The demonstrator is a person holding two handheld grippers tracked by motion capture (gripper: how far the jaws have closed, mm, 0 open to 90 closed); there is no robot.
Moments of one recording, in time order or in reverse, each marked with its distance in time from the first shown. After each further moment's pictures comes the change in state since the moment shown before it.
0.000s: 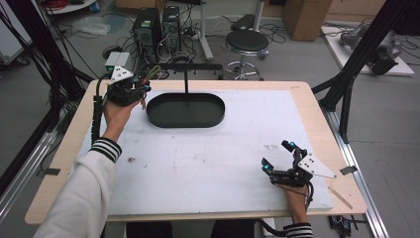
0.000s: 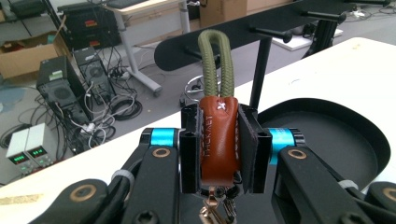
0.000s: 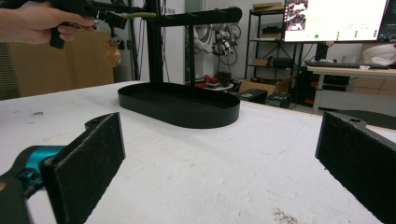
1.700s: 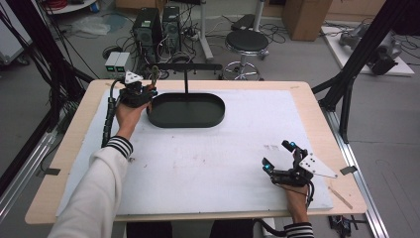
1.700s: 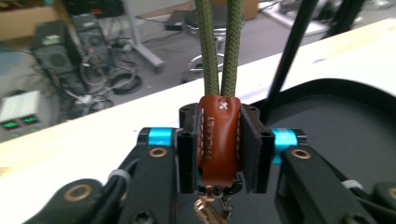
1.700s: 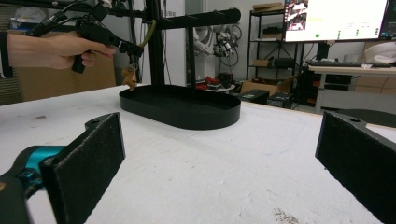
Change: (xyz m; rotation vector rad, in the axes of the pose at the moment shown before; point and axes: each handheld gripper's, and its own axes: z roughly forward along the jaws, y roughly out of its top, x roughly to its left) left arm 0.006 -0.031 0.047 0.080 -0.010 -0.095; right arm -0.003 0.000 -0.001 -0.011 0.004 0.016
